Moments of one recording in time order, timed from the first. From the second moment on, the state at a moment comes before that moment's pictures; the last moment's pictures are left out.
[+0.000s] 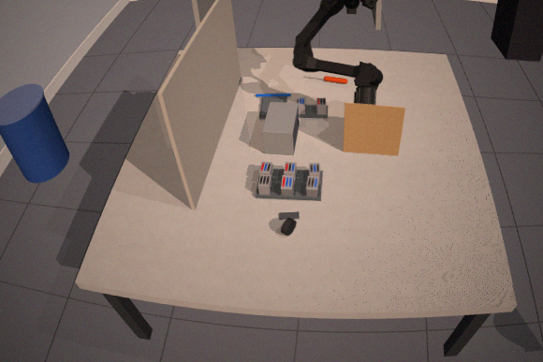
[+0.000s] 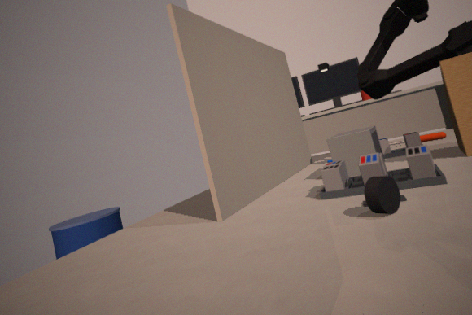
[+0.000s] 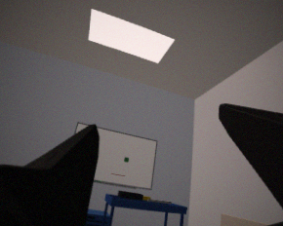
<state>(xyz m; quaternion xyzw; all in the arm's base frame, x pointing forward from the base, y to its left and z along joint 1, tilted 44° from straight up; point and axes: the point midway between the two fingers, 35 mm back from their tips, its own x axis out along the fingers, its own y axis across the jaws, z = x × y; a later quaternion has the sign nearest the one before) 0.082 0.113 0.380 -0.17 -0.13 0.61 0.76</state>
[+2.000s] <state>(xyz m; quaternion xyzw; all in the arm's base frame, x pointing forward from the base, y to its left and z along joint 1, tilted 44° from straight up) 0.349 0.099 0.160 -0.30 0.53 -0.16 0.78</state>
